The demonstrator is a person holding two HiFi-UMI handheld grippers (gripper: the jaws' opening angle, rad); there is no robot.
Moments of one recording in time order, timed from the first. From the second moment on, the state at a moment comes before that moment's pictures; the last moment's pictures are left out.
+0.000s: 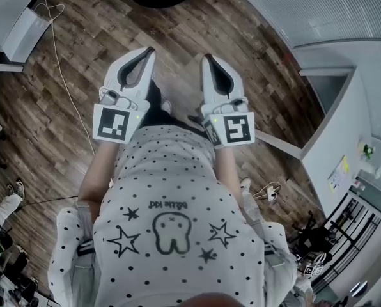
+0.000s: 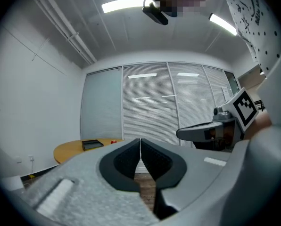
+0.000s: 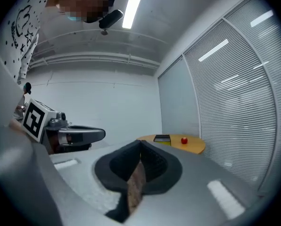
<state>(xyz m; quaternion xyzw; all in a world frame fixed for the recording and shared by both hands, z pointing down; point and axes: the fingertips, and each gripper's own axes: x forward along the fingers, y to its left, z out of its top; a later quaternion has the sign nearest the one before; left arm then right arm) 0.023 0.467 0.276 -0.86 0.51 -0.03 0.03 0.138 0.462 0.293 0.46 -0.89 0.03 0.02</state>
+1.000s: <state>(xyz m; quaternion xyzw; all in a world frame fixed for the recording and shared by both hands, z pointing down) -0.078 0.260 0.265 -0.86 0.50 -0.03 0.03 0.044 0.267 0.289 0.49 -0.87 0.03 0.08</state>
